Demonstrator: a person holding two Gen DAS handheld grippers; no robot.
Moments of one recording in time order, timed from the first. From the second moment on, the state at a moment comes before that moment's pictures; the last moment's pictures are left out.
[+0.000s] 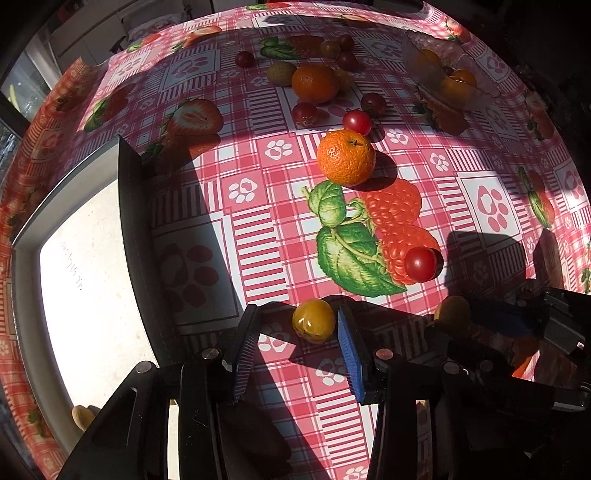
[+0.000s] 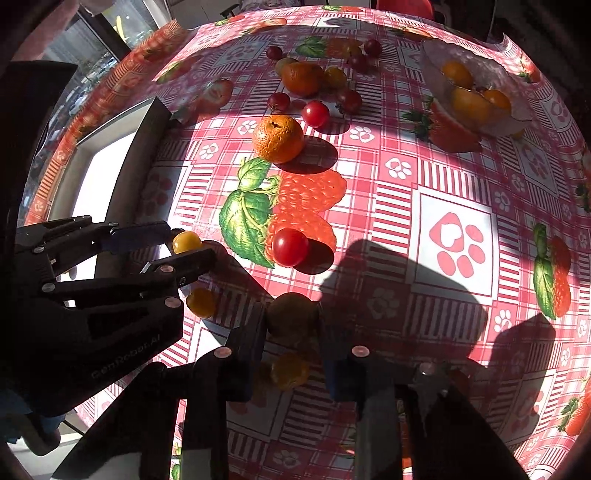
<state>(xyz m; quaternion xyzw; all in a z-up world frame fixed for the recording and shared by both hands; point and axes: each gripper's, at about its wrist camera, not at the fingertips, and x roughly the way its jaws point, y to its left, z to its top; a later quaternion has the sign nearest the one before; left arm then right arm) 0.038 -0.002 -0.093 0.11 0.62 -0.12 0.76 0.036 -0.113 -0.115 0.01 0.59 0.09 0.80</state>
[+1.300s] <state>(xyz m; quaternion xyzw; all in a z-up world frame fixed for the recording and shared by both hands) 0.027 0.127 -0.028 0.02 0.58 -0.04 0.81 0.053 -0.046 -0.073 0.04 0.58 0.15 0.80</state>
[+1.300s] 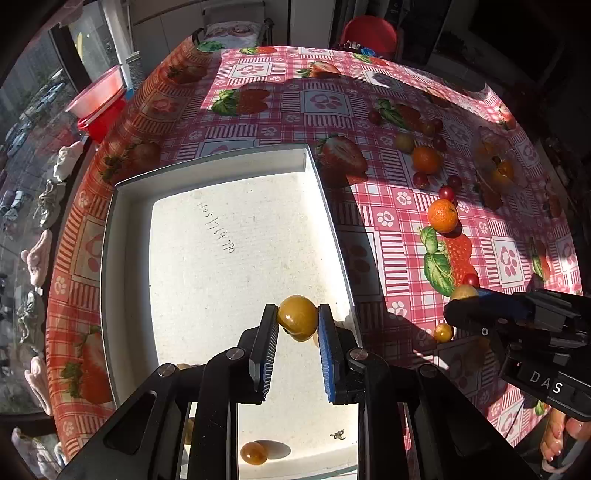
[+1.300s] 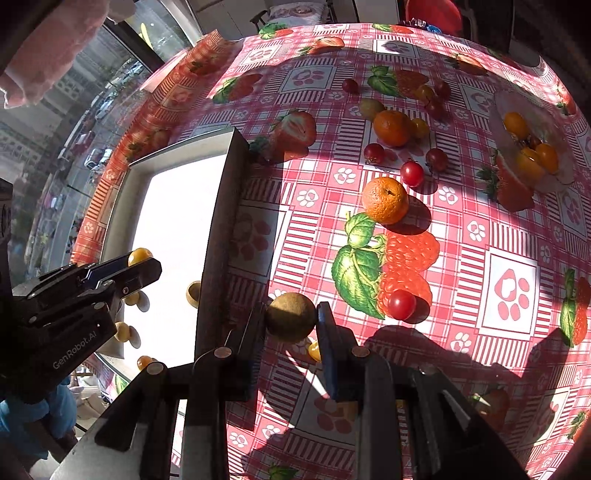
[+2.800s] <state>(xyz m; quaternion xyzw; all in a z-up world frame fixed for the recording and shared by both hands) 0.033 0.209 -0.078 0.02 0.61 0.04 0.79 0.098 0.087 -0.113 -0.08 0.60 0.22 0.76</state>
